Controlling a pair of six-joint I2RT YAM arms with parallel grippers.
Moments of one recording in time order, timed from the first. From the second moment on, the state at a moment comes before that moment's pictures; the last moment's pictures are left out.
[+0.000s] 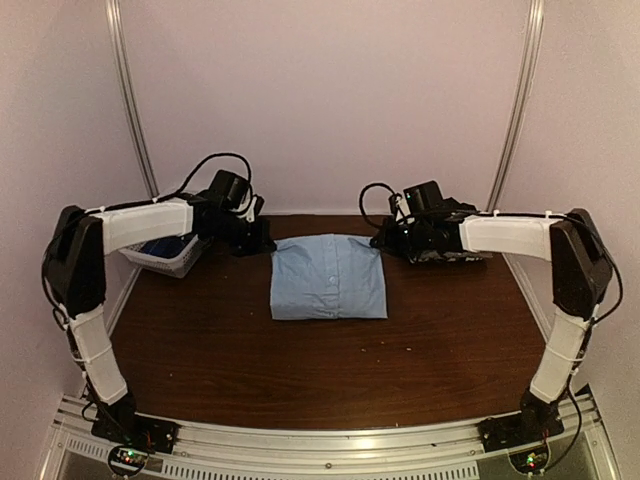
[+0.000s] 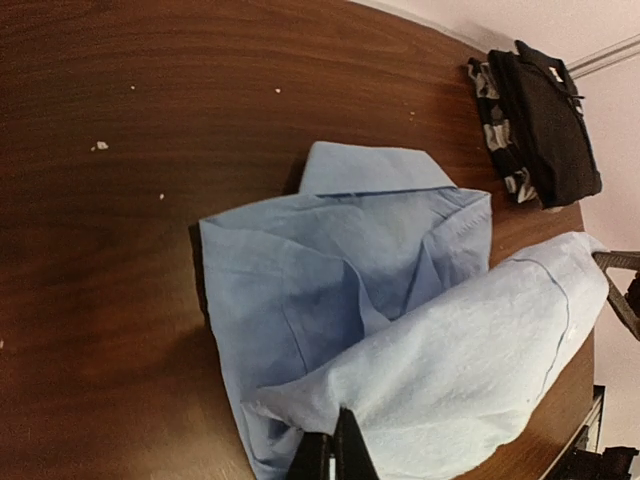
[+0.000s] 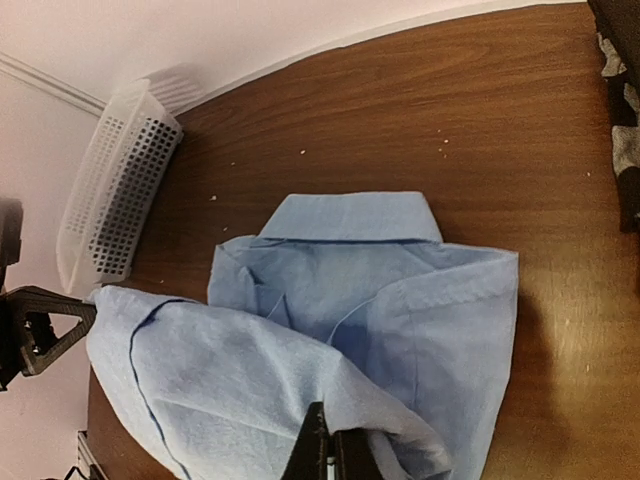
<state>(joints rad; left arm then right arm) -0.53 1.80 1.41 -0.44 0.24 -0.55 0.53 1.77 1.28 -0.13 -0.20 0.65</state>
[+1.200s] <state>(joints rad) -0.58 1.64 0.93 -0.09 0.40 -0.62 0.55 1.56 0.84 0.04 -0.28 0.63</state>
